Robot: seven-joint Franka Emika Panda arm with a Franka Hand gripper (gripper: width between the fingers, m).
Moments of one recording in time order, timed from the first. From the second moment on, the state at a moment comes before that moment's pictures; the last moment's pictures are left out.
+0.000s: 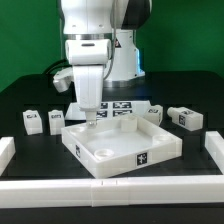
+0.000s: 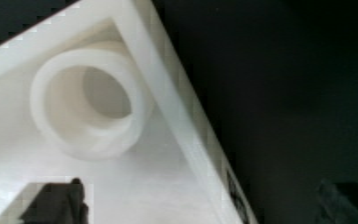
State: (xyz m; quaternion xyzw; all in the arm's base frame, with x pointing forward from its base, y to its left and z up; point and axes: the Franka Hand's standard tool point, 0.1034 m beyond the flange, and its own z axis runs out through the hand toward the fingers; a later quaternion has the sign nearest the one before) arm 0.443 -0.062 0.030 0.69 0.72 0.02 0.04
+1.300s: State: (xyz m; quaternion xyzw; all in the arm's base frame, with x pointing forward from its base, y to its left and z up) arm 0.439 -0.010 0.014 0.63 0.77 0.02 0.03
